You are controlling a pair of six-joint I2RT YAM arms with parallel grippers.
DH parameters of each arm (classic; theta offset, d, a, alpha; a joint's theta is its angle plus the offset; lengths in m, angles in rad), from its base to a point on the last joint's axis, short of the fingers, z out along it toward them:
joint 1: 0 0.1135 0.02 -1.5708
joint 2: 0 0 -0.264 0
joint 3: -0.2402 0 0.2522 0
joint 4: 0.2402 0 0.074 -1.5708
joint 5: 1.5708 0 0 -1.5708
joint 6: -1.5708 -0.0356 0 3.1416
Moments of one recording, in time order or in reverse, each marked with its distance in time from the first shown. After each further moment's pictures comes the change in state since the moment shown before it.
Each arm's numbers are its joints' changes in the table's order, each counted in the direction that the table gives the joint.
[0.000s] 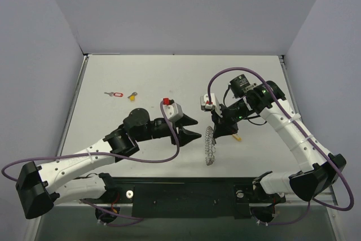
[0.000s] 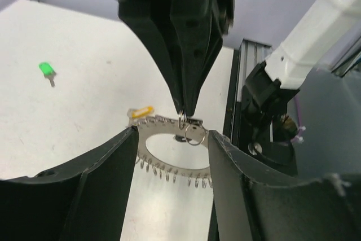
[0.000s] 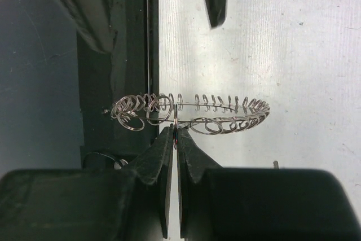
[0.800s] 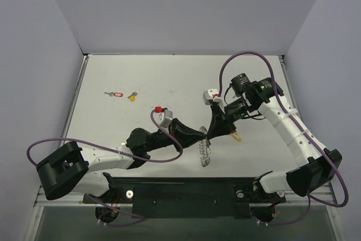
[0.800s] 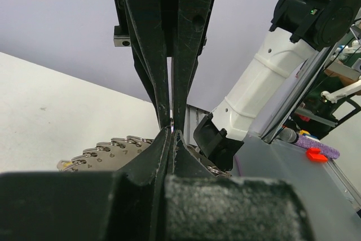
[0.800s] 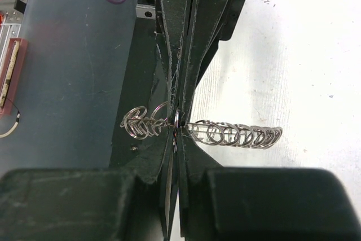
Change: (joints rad) left arm -0.037 0.291 0.320 -0.977 0.005 0.386; right arm -0.057 0.048 -0.003 0.064 -0.329 0.153
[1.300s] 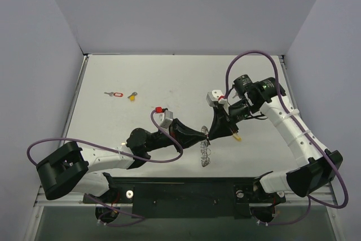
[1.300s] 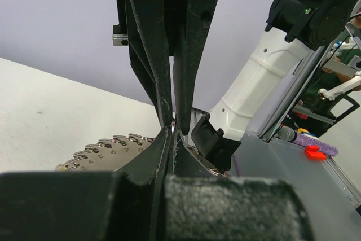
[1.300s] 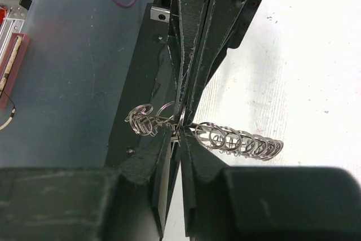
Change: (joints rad) left arm -0.003 0.000 -0.003 -0.006 0.003 -0.003; right arm -0.020 -0.012 0.000 0.055 -0.049 0.117
